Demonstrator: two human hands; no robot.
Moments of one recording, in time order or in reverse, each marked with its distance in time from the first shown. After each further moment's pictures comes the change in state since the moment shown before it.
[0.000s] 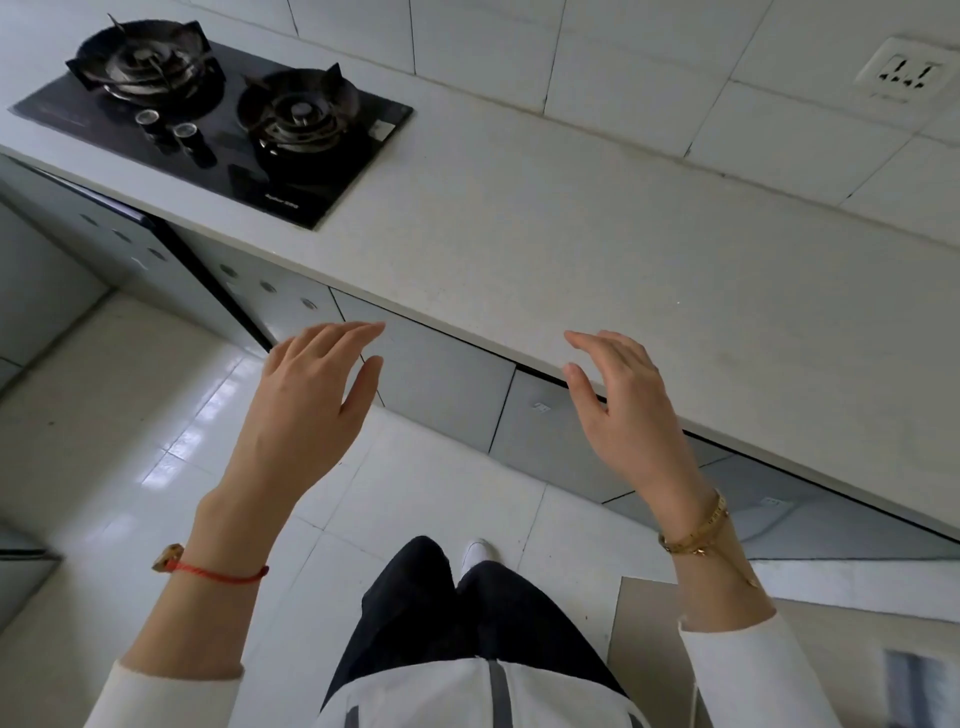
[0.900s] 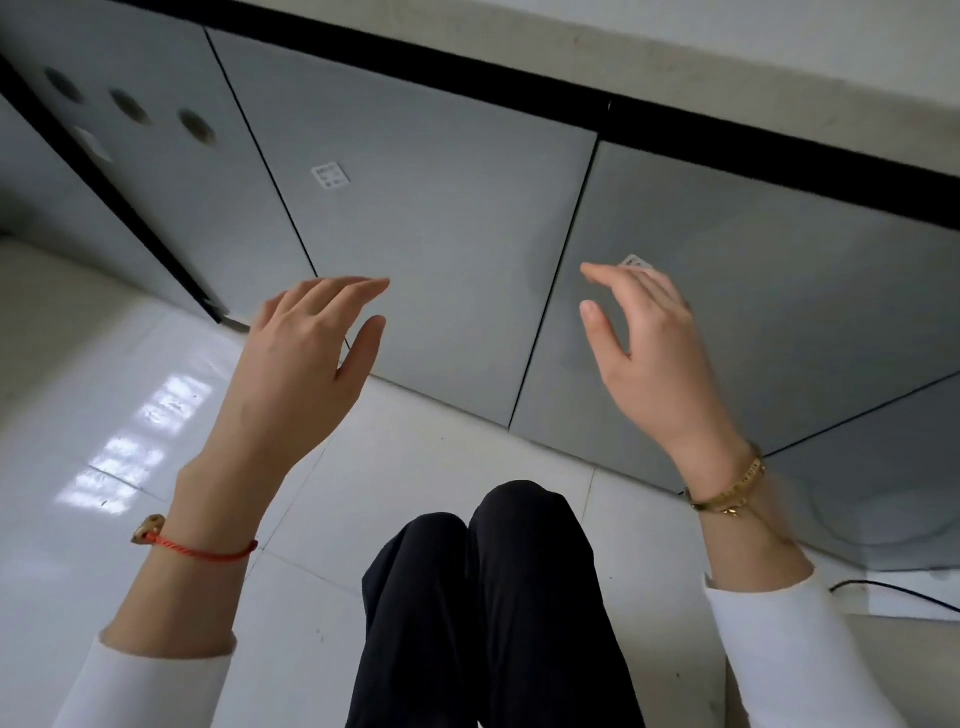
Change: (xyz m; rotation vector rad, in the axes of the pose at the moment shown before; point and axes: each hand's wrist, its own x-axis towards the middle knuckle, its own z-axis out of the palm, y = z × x) left_hand -0.049 -0.164 0.375 0.033 0.065 0.087; right_hand 0.008 0.215 0.345 -0.078 0.207 -0.132
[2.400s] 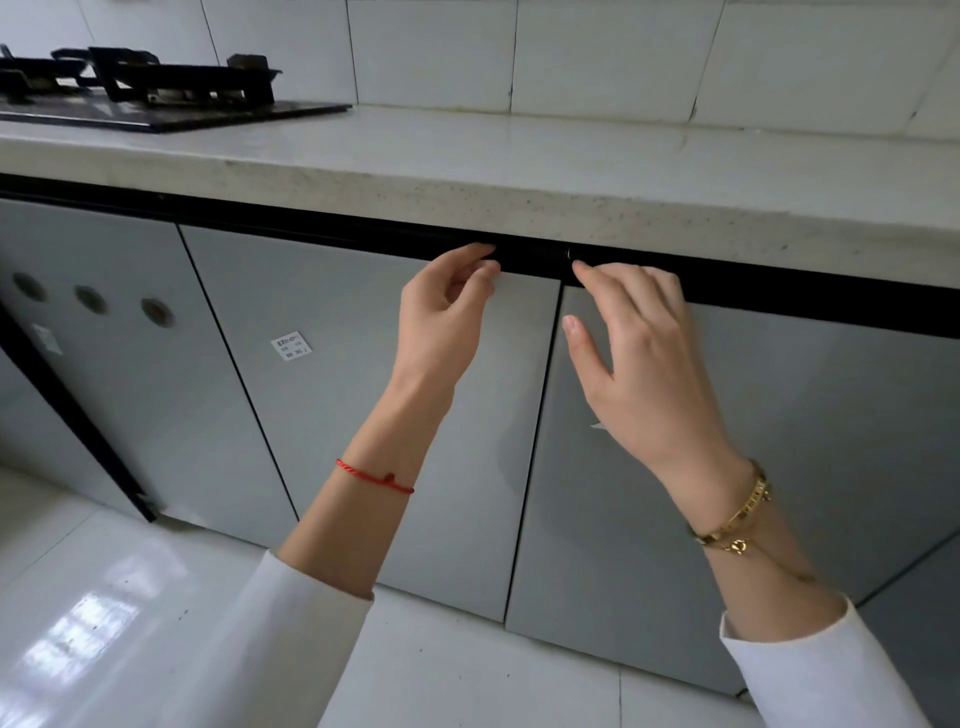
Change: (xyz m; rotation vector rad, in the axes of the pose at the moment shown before) left_hand 0.176 0.079 0.055 -1.175 0.297 -0.026; right_hand 0.083 0.007 0.004 -0.235 0.442 -0.180
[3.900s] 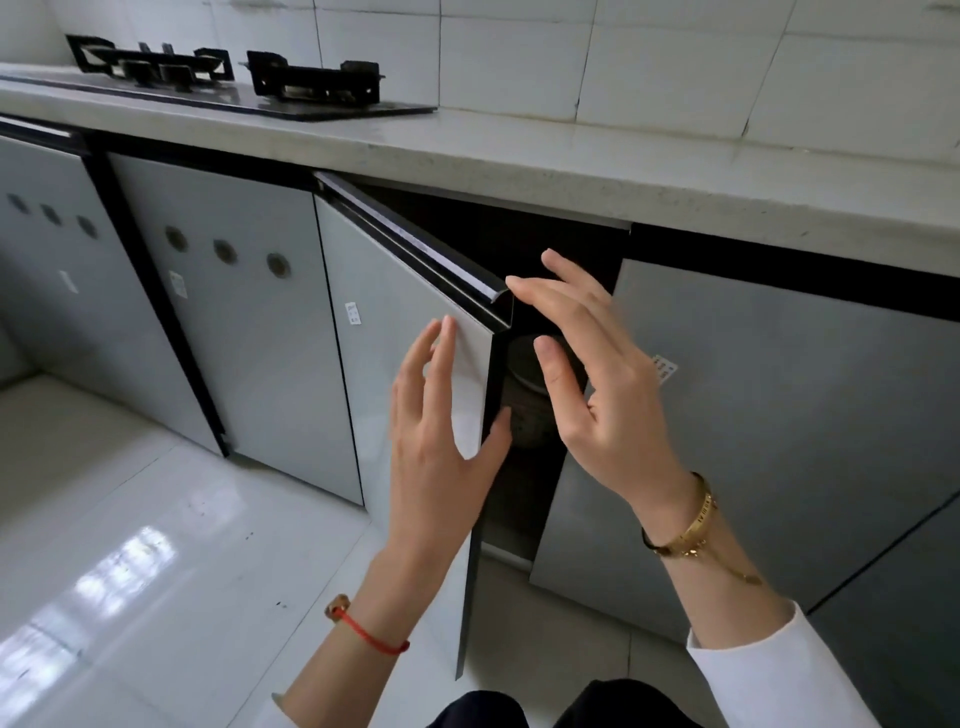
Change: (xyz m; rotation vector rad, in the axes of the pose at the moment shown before) left_hand -0.168 -0.024 -0.085 0.589 0.217 0.440; right_hand -0.065 -0.098 -0.020 0.541 0.079 -0.373
